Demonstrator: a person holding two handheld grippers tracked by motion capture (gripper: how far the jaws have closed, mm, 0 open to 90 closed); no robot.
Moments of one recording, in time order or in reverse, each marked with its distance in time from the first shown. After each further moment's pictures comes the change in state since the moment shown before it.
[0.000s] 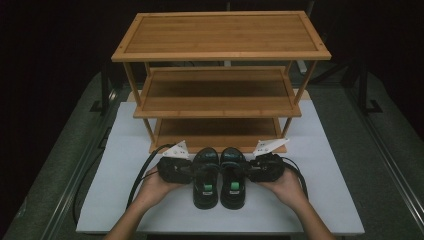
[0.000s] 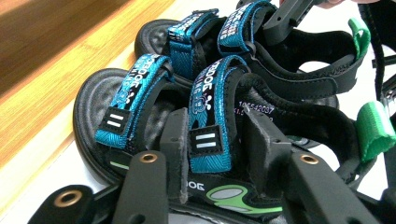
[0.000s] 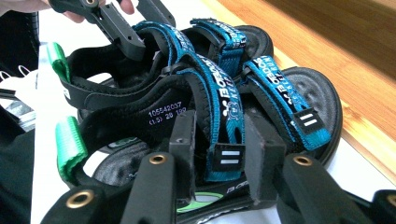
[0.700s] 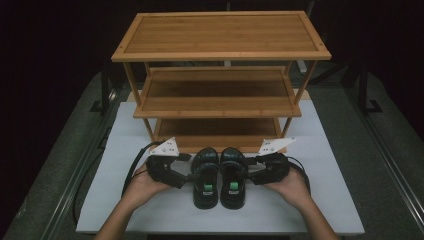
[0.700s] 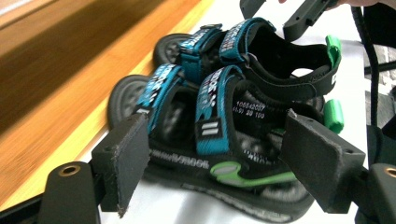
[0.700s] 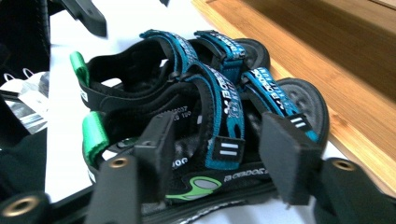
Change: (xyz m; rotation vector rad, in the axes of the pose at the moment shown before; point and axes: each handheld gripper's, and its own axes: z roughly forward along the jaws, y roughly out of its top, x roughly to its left) left arm -0.001 0.006 -0.024 -0.005 0.013 0.018; right arm 0.001 0.001 -0.014 -0.035 0.012 -0.023
